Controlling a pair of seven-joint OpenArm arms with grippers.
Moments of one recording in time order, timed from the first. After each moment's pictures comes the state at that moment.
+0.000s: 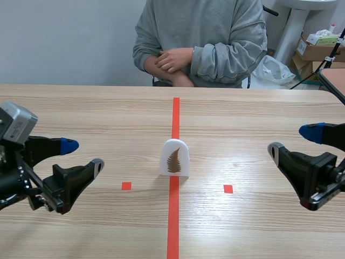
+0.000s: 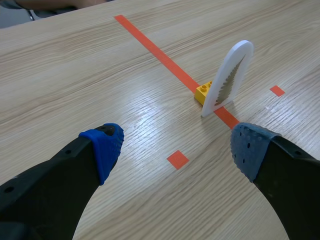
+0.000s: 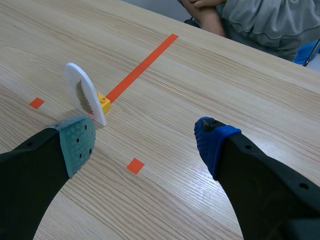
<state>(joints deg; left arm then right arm) 18.6 -33.4 7.8 90.6 -21.5 -30.5 -7.1 -36.3 27.6 12.9 108.0 18.9 30.9 5.0</state>
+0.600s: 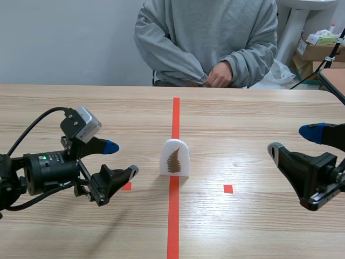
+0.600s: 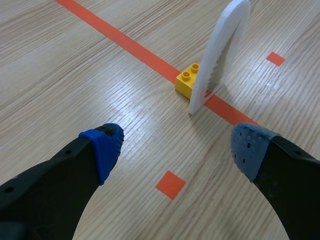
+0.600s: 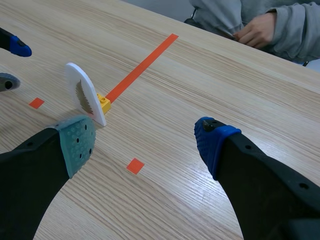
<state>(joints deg) -5.1 -32.7 31.6 71.8 -18.5 -30.5 -8.4 -36.3 27.6 12.9 108.0 18.9 30.9 5.0</state>
